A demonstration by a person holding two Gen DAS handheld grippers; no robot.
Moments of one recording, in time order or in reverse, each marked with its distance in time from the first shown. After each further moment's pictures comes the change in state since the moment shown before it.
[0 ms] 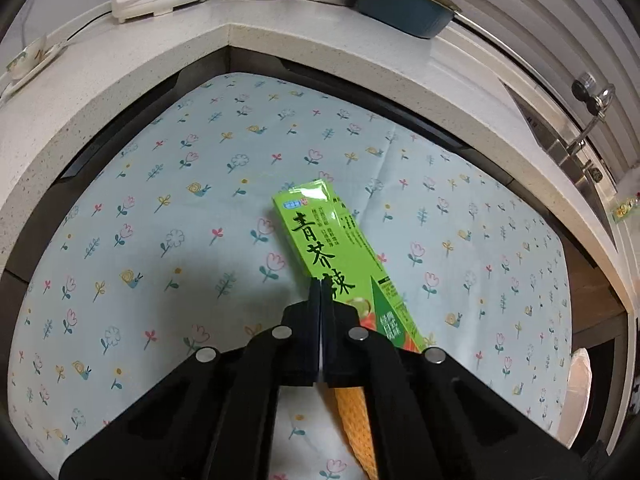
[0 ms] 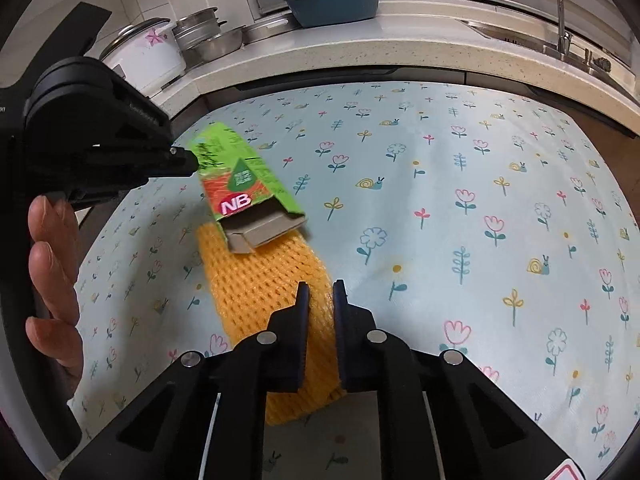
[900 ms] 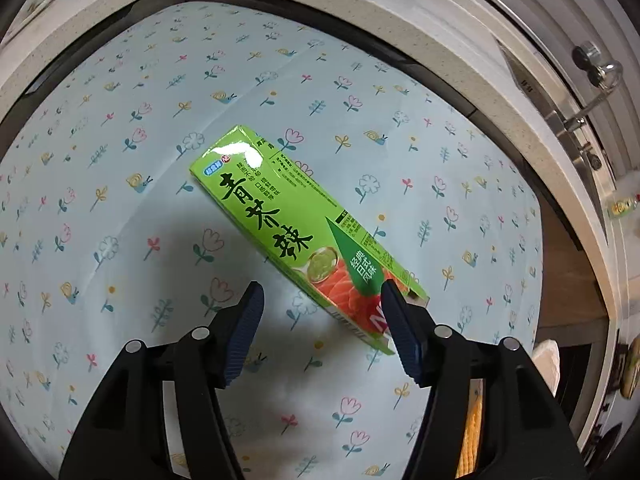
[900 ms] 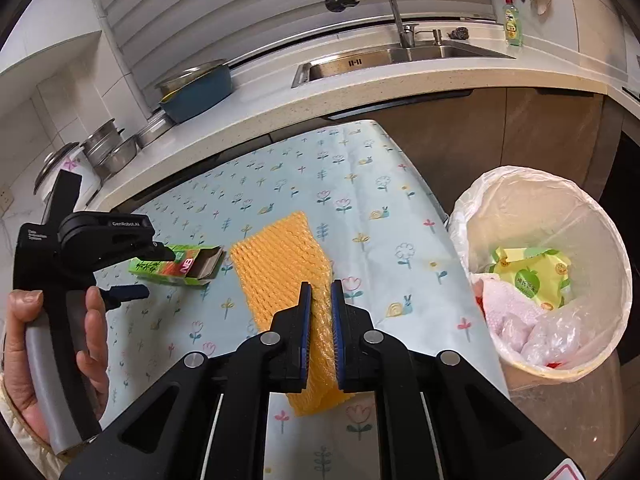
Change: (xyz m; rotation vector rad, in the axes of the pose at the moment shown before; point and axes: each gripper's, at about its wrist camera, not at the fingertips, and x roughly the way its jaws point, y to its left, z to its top) left arm 0.034 -0.108 -0.053 -0.128 0.177 0.006; right arm -0.119 -0.172 -0.032 0.323 -0.194 -0.177
